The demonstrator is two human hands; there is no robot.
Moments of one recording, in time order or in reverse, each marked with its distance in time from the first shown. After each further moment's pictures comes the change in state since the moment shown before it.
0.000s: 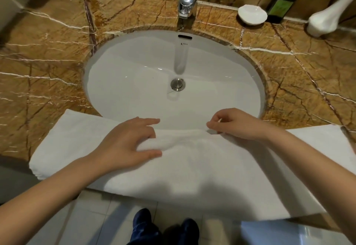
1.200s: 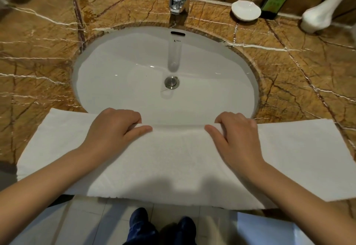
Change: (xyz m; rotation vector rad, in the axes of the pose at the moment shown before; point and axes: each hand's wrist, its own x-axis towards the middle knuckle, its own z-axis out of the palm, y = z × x) left_hand 0.019 -0.004 -0.008 0.164 0.164 0.035; right_hand -0.034 0.014 0.048 -0.423 0.722 -0.140
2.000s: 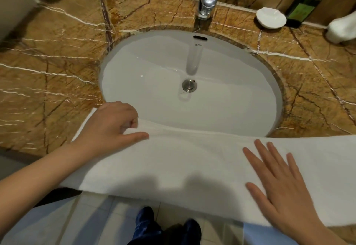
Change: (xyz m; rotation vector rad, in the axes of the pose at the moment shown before) left_hand -0.026 -0.062 -0.025 0.062 0.078 0.036; right_hand -0.080 0.015 -0.019 -0.213 -0.354 -0.059
